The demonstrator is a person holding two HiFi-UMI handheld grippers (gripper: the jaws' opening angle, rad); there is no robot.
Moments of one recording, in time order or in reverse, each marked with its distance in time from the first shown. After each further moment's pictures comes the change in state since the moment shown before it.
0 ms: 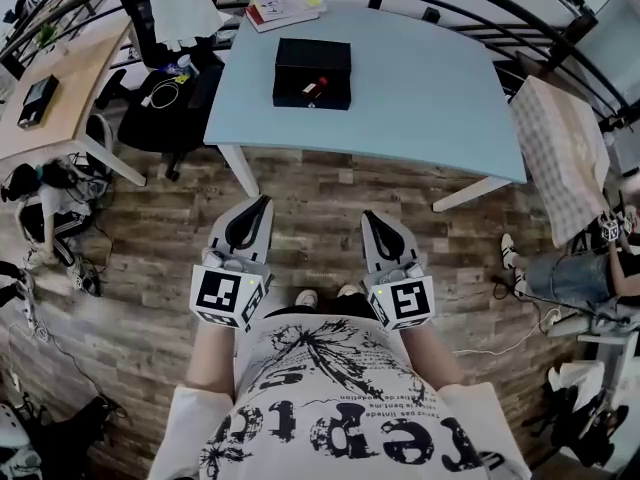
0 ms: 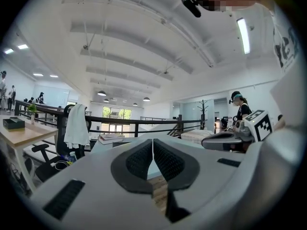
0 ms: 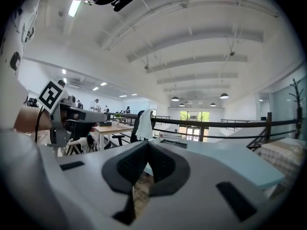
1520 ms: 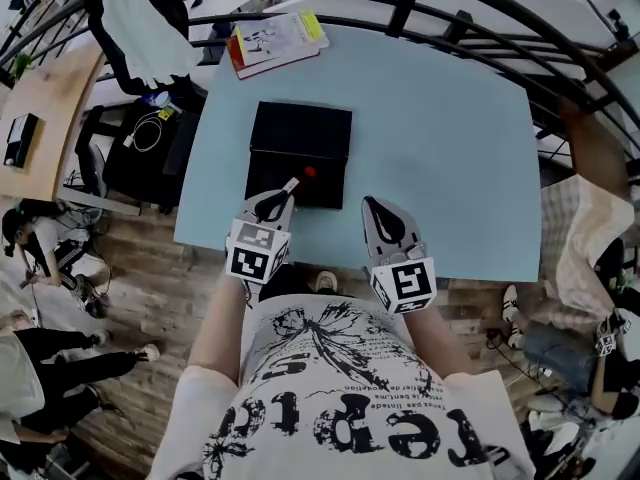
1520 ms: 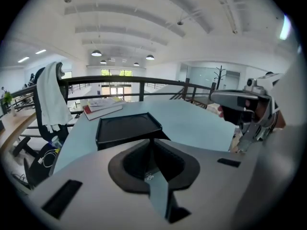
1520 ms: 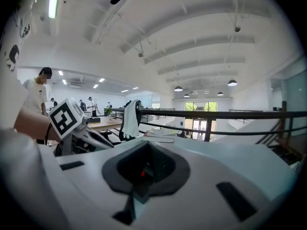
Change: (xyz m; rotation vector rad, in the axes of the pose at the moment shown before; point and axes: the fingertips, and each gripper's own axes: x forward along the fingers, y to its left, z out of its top) left arm 0.403 0.142 -0.112 -0.038 0.529 -0.004; right arm 0.331 -0.244 -0.026 0.041 0.093 0.088
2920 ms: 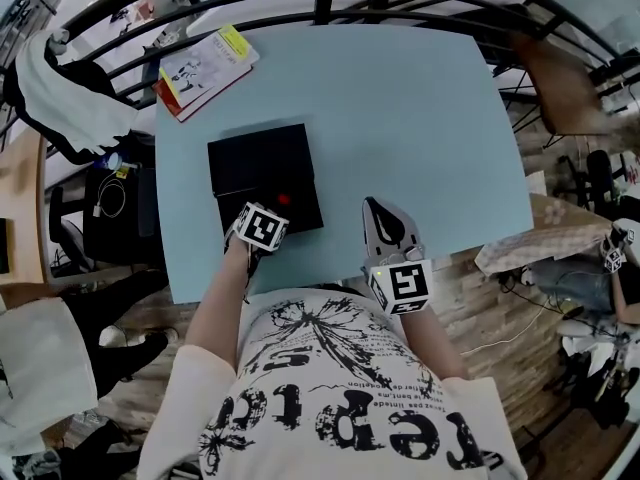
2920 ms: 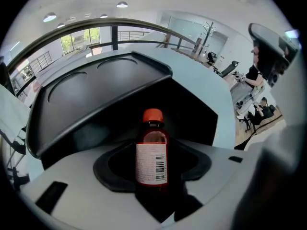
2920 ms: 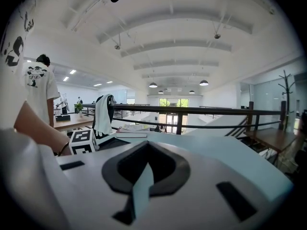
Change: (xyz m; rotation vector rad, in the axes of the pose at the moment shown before) left arm 0.147 0.023 -0.091 0.218 0.577 -0.248; right arm 0.004 -0.063 -0.013 0.076 0.070 -0.341
